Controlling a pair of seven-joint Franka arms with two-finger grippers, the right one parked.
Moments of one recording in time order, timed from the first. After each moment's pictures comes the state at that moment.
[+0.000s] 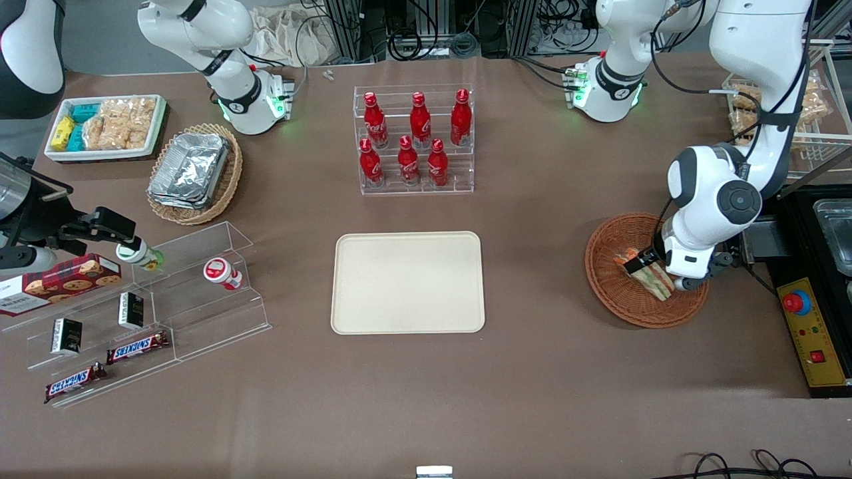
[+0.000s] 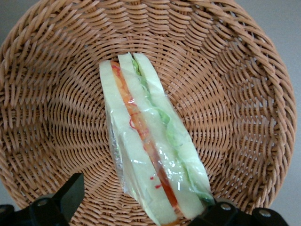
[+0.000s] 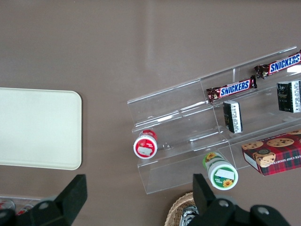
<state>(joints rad) -0.07 0.25 0.04 -2.26 0.01 2.45 -0.58</state>
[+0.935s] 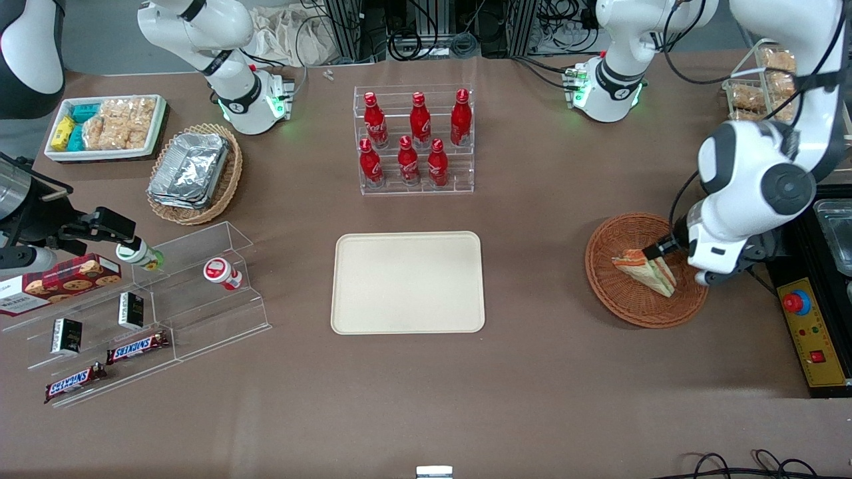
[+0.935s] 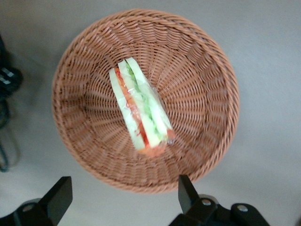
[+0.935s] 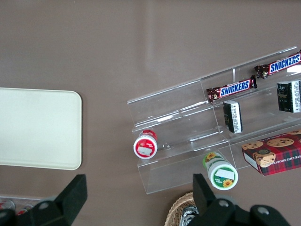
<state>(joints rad) -0.07 0.09 0.03 -2.06 0.02 2.00 -0.43</state>
